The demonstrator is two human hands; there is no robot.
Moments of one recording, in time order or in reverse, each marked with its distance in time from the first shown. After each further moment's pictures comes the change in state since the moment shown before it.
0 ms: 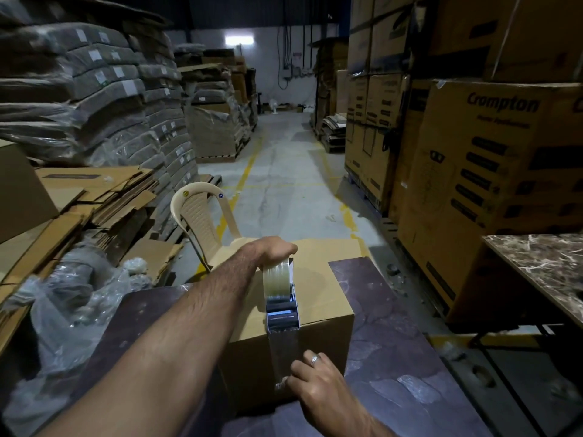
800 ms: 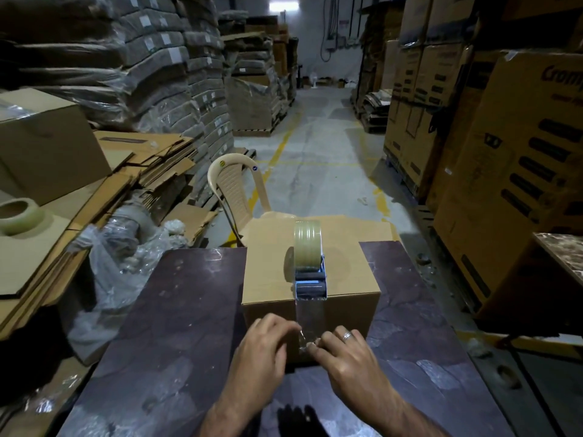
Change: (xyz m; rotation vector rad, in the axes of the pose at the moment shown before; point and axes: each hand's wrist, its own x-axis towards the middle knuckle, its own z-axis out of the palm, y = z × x) left_hand -0.207 -0.075 0.163 -0.092 0.633 0.294; right_hand -0.021 -0.004 0.000 0.022 0.083 0.021
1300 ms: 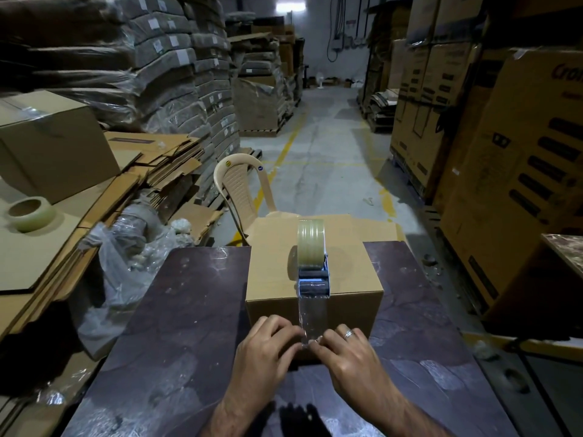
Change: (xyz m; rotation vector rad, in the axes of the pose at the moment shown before) left_hand -0.005 -0.003 0.009 0.094 0.111 0.112; right_hand -0.001 -0.001 -0.004 0.025 -0.062 -0.001
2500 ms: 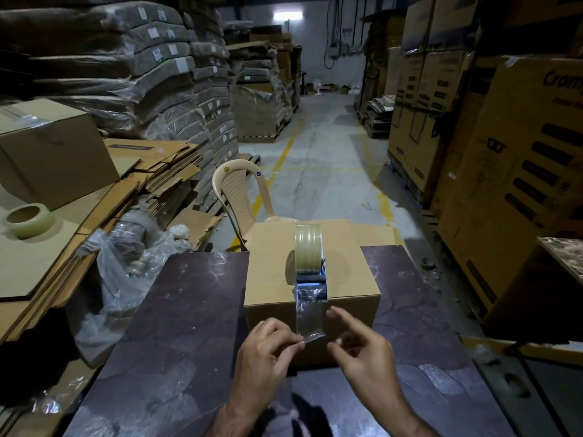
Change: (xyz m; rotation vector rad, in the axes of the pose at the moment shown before) left_hand 0.003 -0.002 0.008 -0.297 0.073 -0.123; right_hand 0.004 -0.004 -0.017 0.912 0.225 0.750
